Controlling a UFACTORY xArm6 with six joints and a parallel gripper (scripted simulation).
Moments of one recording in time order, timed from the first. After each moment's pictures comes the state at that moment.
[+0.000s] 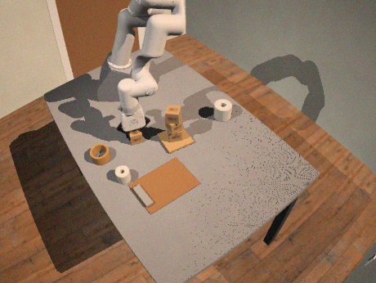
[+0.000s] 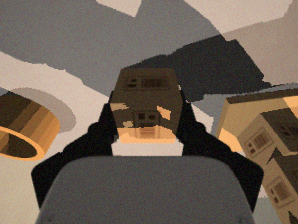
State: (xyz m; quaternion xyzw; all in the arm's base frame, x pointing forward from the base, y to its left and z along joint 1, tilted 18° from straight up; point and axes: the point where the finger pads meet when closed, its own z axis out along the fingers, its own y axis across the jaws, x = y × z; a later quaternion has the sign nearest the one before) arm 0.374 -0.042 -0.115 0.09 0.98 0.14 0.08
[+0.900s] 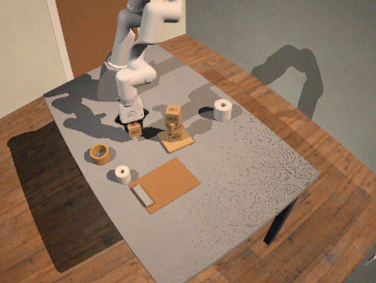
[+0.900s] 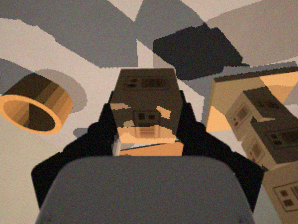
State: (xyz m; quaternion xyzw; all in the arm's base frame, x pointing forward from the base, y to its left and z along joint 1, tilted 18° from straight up) arm 0.364 -0.055 -0.071 0.09 0.98 0.14 0.08
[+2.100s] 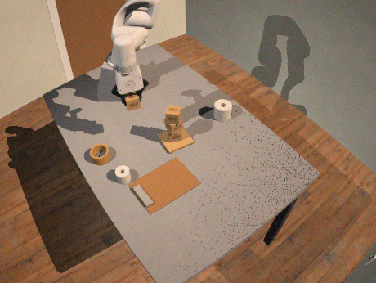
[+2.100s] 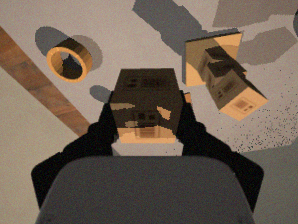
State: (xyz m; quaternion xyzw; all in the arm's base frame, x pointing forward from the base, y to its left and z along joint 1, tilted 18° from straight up) arm 0.344 -0.085 0.082 0.09 0.98 0.14 0.08
